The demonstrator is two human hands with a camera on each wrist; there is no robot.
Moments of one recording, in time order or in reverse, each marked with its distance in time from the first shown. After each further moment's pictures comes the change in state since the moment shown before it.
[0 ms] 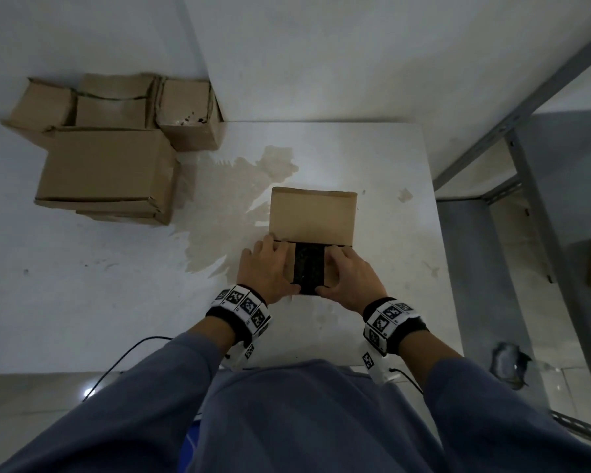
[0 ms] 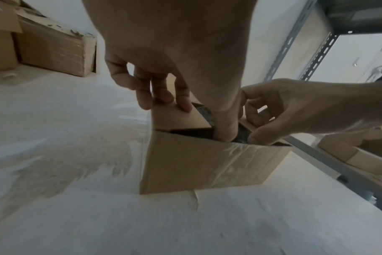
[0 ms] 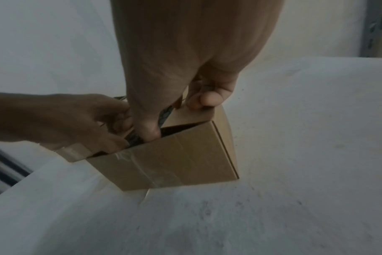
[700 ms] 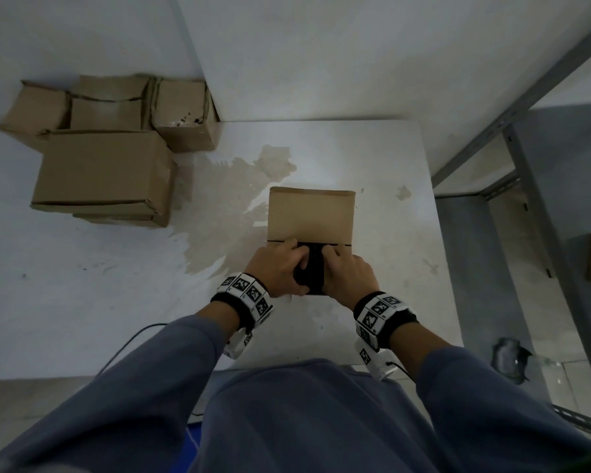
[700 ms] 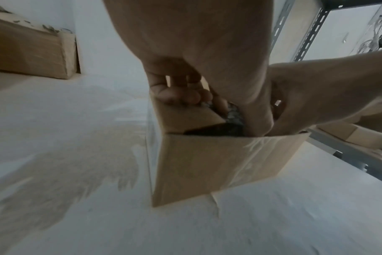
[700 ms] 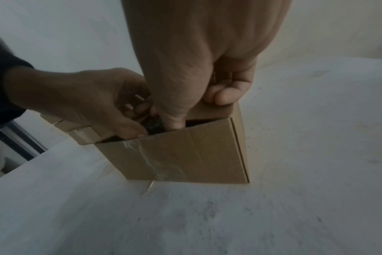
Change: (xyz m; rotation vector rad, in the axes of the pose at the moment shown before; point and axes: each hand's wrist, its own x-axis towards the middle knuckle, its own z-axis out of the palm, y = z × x) left_hand 0.013 0.008 -0.017 -0.105 -0.131 0.274; right_hand 0.006 -0.019 -0.003 -0.330 -0.055 0.029
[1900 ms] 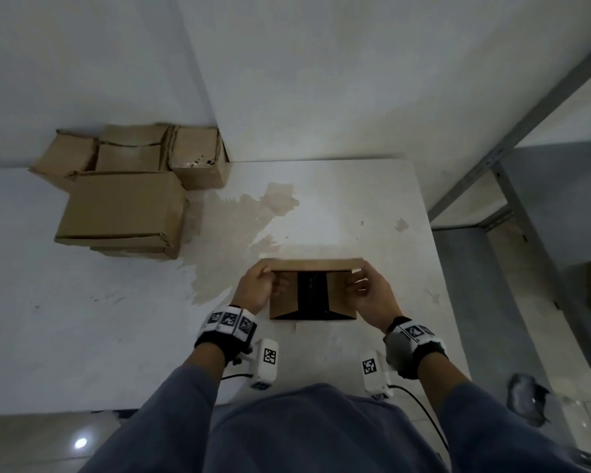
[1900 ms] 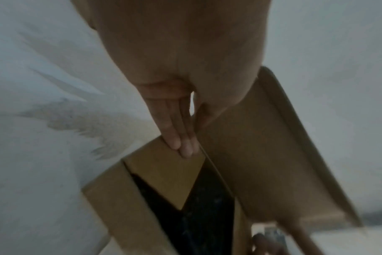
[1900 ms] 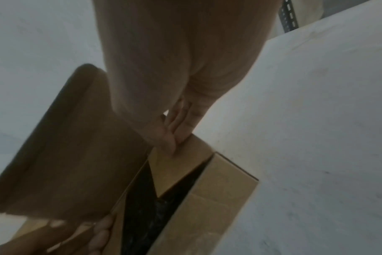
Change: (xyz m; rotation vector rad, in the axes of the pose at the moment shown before) left_hand -0.007 -0.030 0.001 -1.243 0.287 -0.459; right_hand 0.001 0.048 0.002 0.995 0.220 0.120
